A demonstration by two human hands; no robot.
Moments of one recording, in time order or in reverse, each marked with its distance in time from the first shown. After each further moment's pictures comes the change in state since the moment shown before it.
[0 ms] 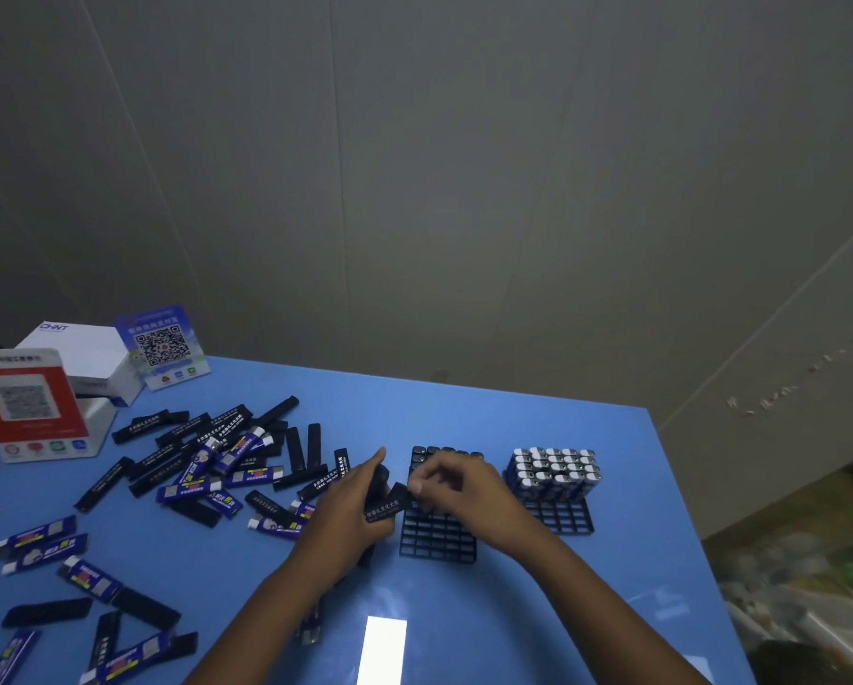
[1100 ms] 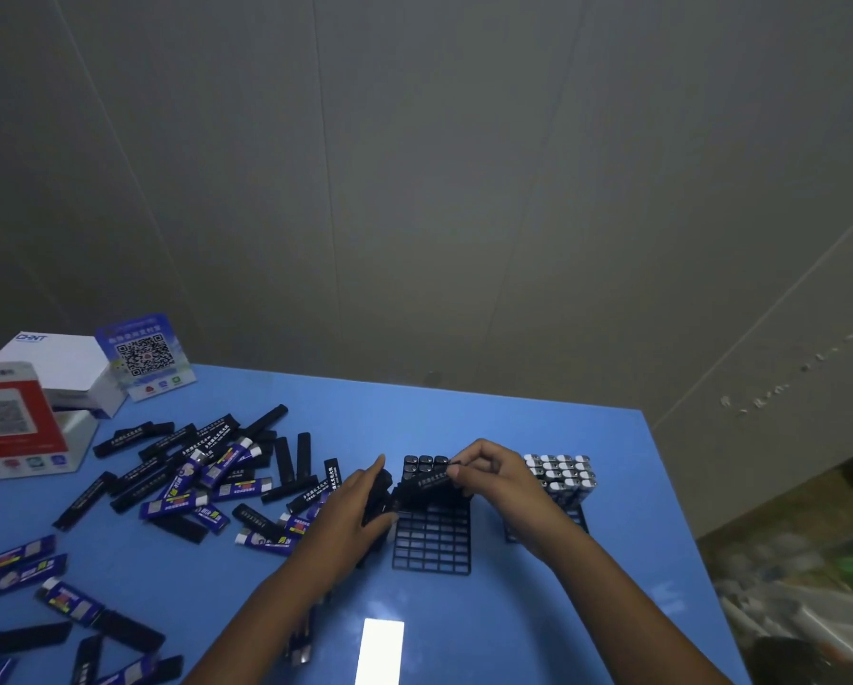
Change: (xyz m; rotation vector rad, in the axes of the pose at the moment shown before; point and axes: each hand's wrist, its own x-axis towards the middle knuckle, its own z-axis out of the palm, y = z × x) left_hand 0.017 0.000 0.007 0.036 -0.076 0.039; right_hand 0.009 0.019 -0.038 0.336 0.136 0.116
